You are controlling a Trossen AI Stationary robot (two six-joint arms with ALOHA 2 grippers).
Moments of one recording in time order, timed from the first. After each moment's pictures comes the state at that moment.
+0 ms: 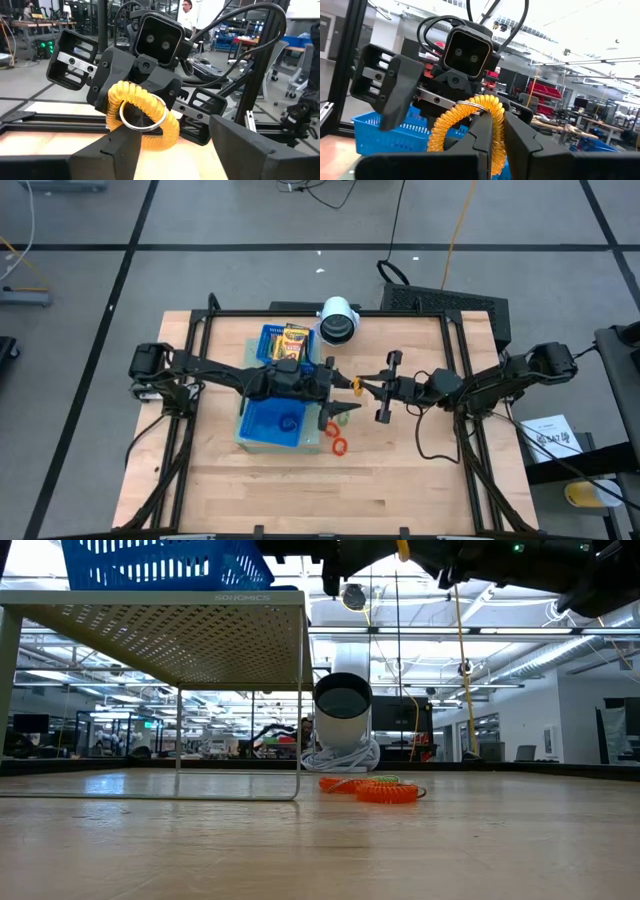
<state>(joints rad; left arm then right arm) -0.04 1.71 1.11 0.62 0.09 -0.09 0.14 1.28 0.41 1.21 0.22 -0.36</state>
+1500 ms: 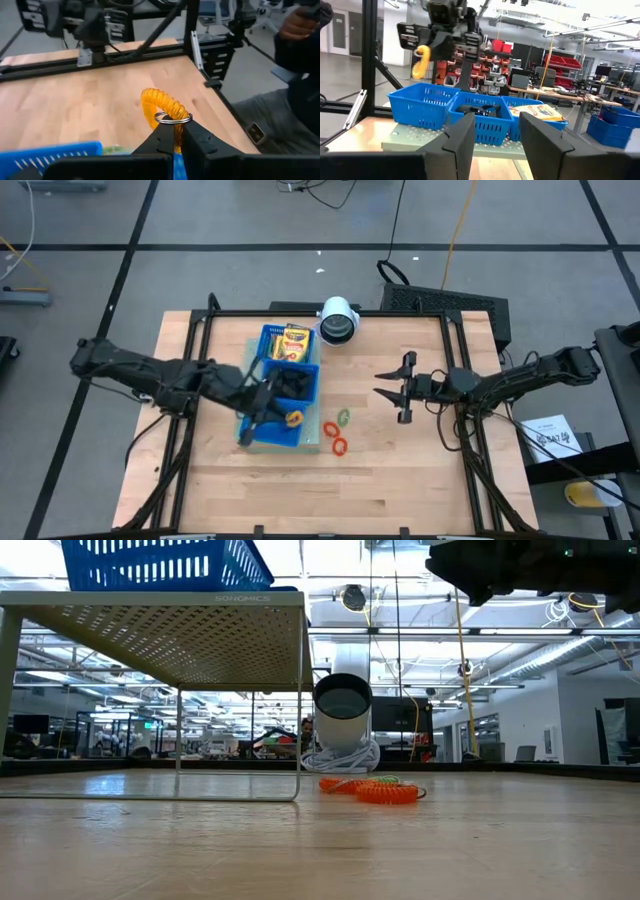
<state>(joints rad) -0.21 1.15 1.00 -0.22 0.10 0.02 0.14 0.92 0.29 0.83 0.22 -0.19</state>
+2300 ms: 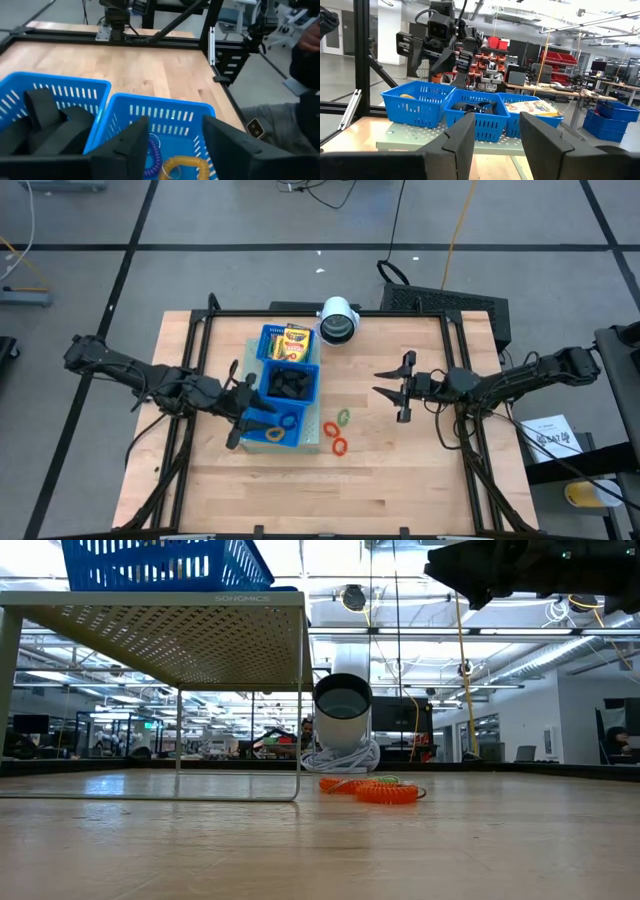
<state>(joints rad) -0.33 0.95 0.79 -0.21 -0.10 -0.20 0.13 0.92 0.29 0.82 0.24 -0.18</state>
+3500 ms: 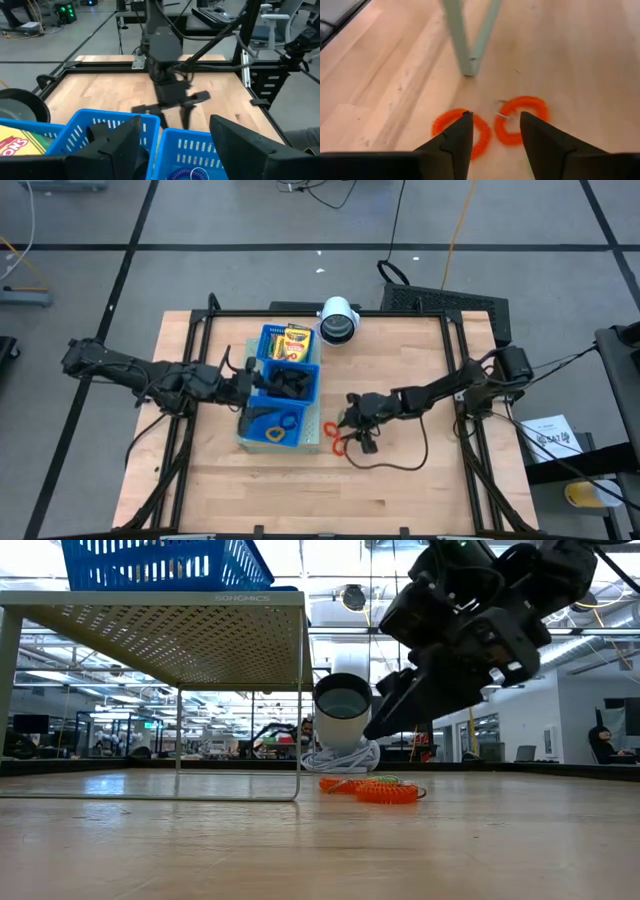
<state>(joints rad) -0.24 0.95 0.79 -0.10 -0.19 -0.06 0.13 1.67 0.70 0.36 -0.16 -0.01</state>
